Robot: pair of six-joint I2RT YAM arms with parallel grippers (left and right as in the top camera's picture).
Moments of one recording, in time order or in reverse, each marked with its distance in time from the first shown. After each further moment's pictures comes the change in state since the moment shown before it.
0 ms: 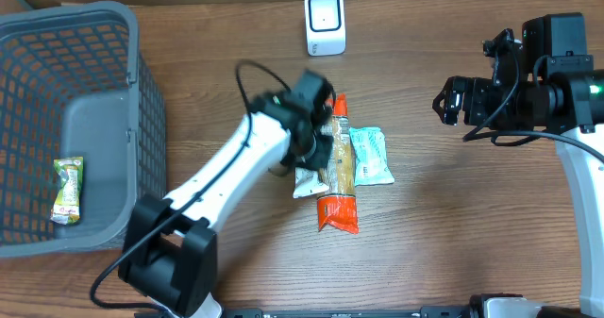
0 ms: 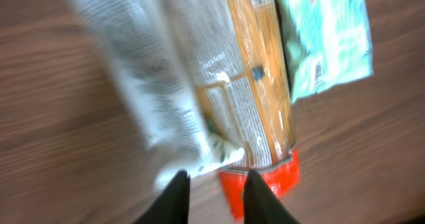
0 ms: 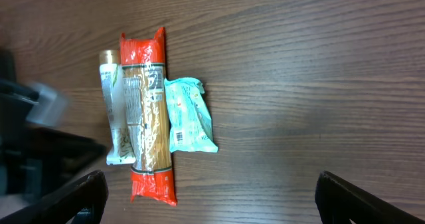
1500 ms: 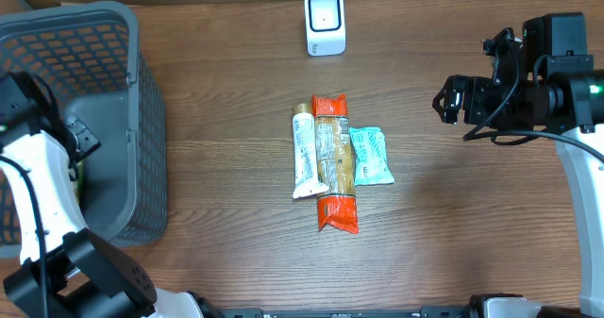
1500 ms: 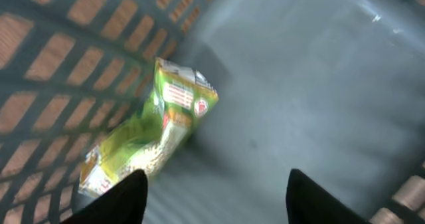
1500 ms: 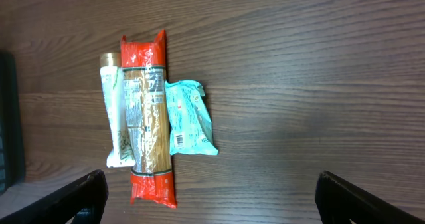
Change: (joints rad) left arm 1.089 -0.124 -0.117 0.266 -0.342 0.159; right arm 0.000 0.001 -0.001 0.011 0.000 0.000
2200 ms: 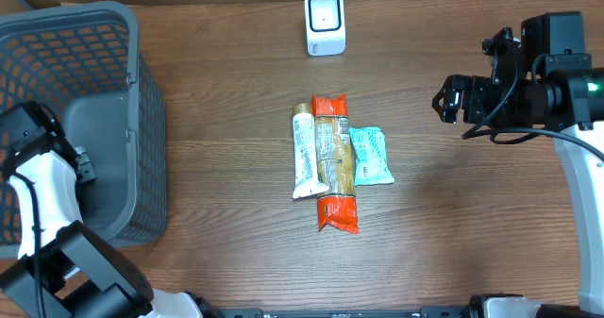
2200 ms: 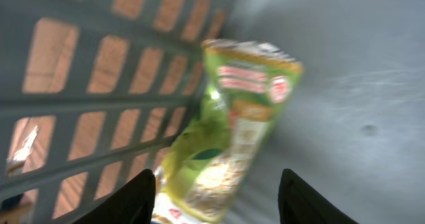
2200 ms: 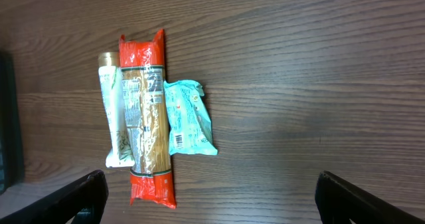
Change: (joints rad) left arm 0.068 0.007 -0.158 0.152 -0.146 0.349; right arm 0.000 0.008 0.000 0.002 0.000 0.000
